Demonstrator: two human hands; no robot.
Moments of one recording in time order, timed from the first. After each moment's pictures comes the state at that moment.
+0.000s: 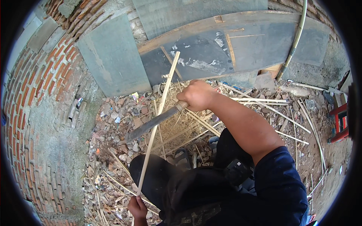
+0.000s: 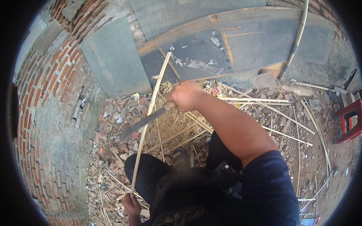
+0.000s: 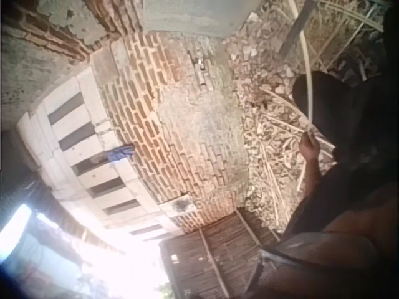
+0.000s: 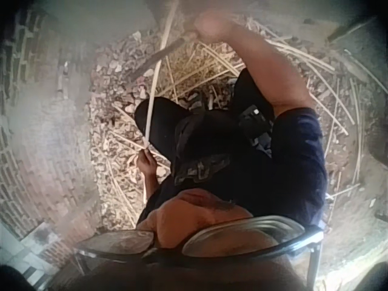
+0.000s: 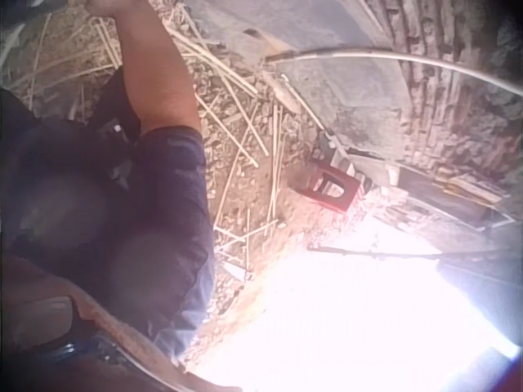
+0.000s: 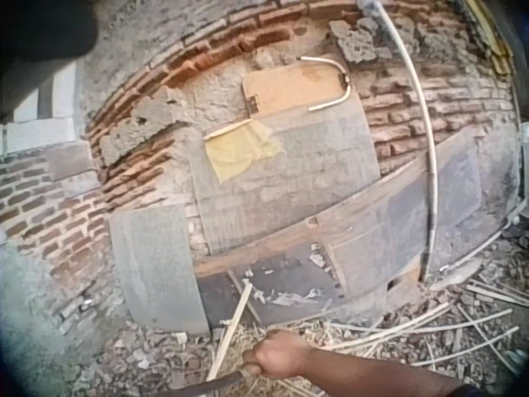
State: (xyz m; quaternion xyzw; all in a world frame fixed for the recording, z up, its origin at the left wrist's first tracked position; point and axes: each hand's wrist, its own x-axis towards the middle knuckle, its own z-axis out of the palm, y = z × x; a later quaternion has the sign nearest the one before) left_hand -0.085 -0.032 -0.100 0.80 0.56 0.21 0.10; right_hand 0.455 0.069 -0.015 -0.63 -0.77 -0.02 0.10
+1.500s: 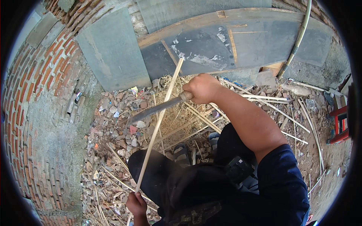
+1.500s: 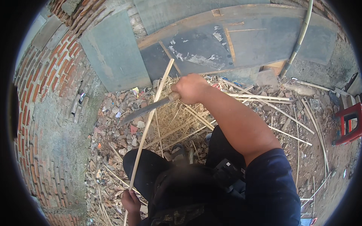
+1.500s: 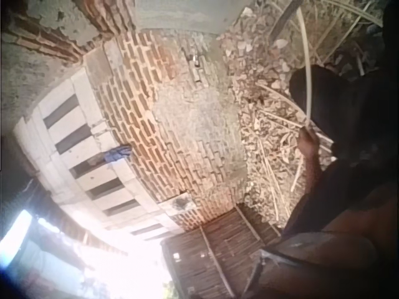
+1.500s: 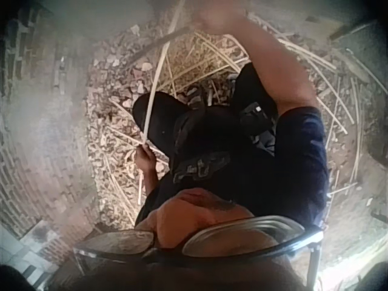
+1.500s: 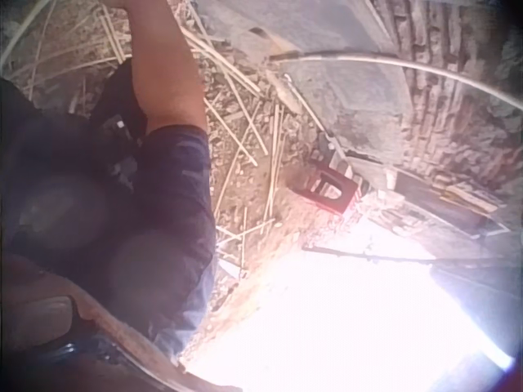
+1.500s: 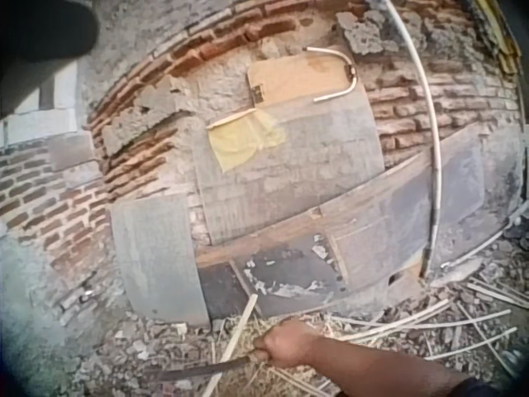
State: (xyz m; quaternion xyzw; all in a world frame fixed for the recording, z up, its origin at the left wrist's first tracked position) left_hand -0.093 -0.034 -0.111 0.80 0.58 0.17 0.02; right_hand 0.461 0.066 -0.013 -0.68 -0.73 0.04 0.09
